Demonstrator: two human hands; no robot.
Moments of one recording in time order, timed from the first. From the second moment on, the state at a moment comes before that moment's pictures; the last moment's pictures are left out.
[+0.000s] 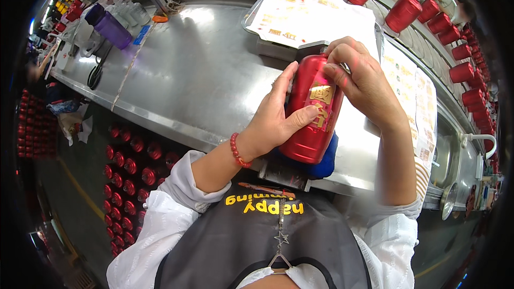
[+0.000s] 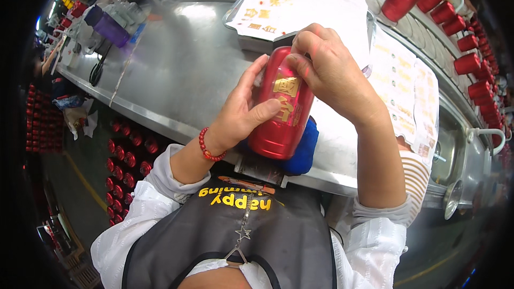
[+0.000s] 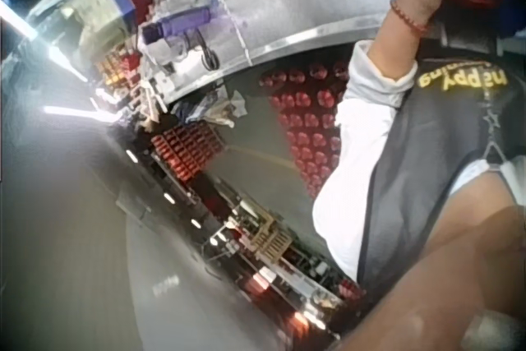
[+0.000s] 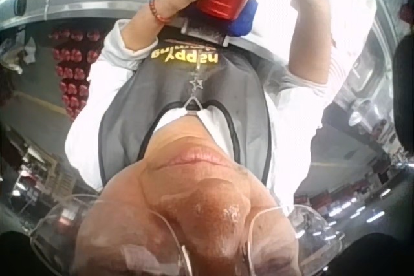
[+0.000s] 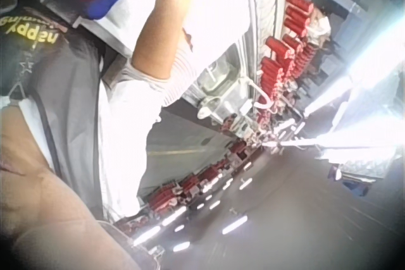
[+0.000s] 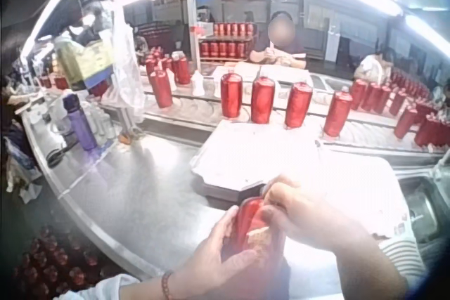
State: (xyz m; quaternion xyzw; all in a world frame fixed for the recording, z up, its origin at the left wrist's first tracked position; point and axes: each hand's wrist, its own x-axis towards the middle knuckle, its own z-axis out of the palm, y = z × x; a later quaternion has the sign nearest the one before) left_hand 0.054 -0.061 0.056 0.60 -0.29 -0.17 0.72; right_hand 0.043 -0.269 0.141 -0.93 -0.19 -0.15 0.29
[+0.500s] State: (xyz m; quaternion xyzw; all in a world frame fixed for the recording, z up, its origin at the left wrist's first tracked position) left_hand 0.057 -0.058 0.058 0.55 -0.26 -0.24 0.76; right_hand 0.044 -0.276 0.138 -0.92 -0.15 -0.10 0.35
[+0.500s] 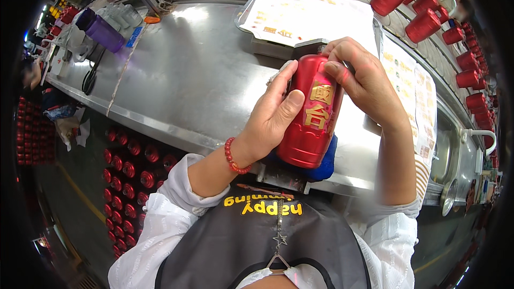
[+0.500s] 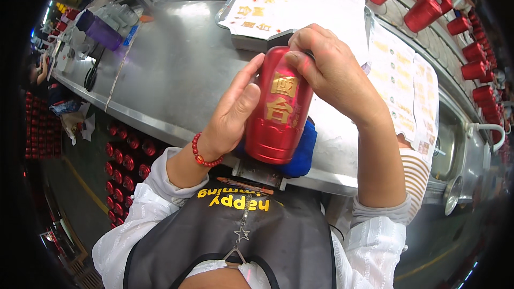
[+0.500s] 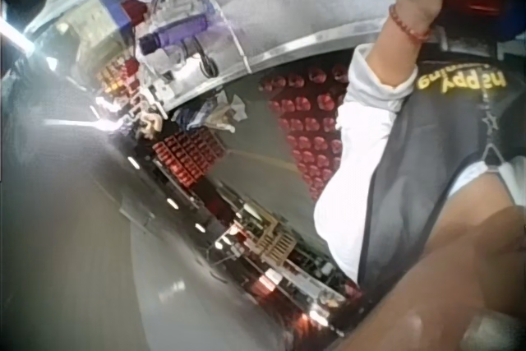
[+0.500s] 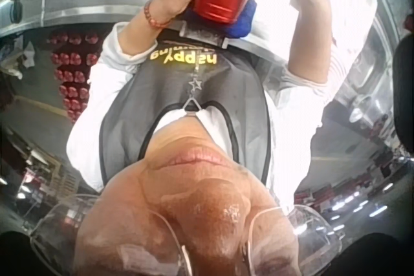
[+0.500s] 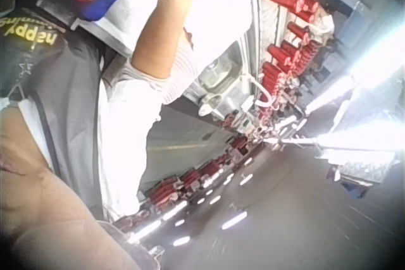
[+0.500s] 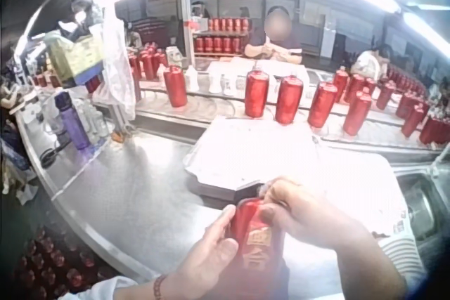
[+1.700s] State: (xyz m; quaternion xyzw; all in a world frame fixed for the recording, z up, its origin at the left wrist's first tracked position) left_hand 0.057 -0.062 0.058 0.57 -0.27 -0.23 0.74; right_hand 0.046 -0.269 0.138 -0.90 -0.13 -0.14 0.38
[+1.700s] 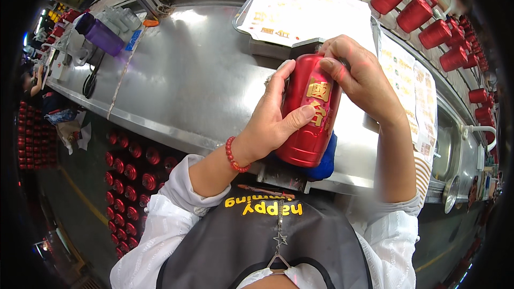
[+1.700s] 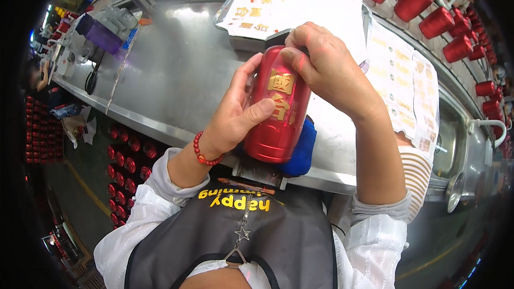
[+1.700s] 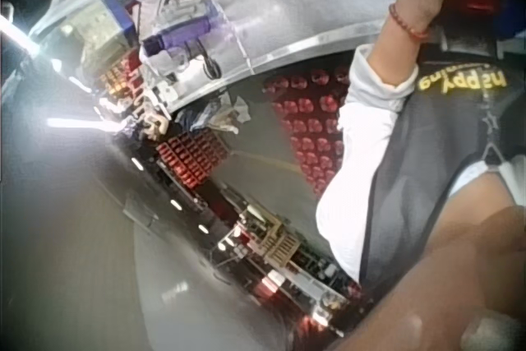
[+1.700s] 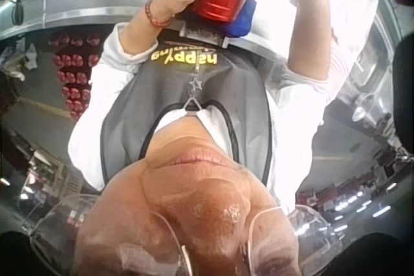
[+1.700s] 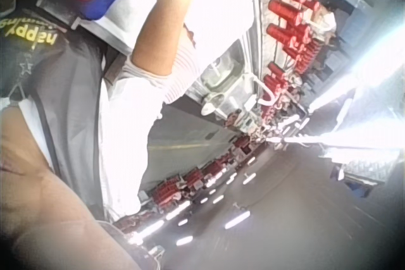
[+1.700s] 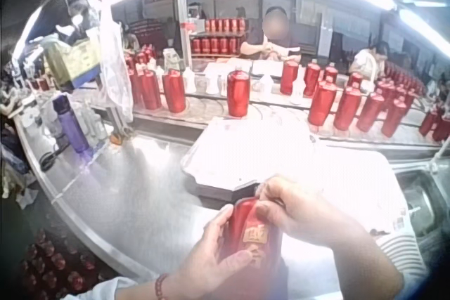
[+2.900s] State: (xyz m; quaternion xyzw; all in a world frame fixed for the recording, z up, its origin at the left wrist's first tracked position) left_hand 0.103 -0.084 0.073 0.65 -0.27 -0.18 0.69; right_hand -0.028 -0.245 0.090 -0.88 0.04 -0.18 0.45
